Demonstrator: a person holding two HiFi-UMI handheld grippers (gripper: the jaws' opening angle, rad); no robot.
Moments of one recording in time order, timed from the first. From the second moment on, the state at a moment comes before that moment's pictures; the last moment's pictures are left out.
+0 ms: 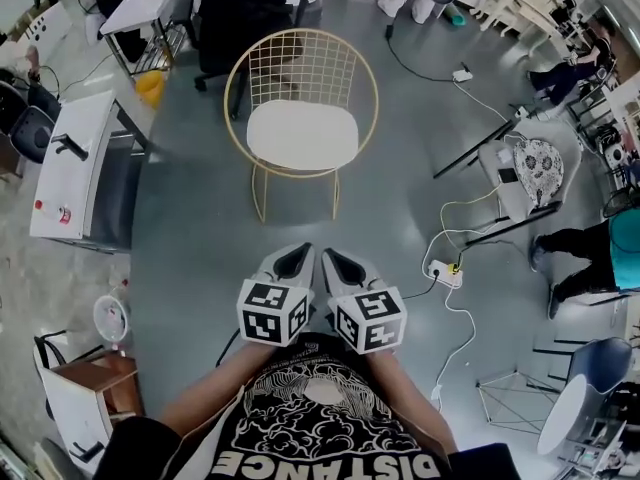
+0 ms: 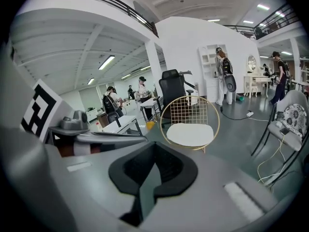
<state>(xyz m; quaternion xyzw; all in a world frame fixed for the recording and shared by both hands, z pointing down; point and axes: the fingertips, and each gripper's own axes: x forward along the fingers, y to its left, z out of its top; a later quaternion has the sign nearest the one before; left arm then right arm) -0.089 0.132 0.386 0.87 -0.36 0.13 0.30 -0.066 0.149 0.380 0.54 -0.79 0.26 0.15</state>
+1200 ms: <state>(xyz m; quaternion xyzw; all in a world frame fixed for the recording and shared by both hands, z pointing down) 0.016 0.014 0.412 0.82 -0.47 0.17 0.28 0.044 0.020 0.405 0.42 -0.85 0.30 0.12</state>
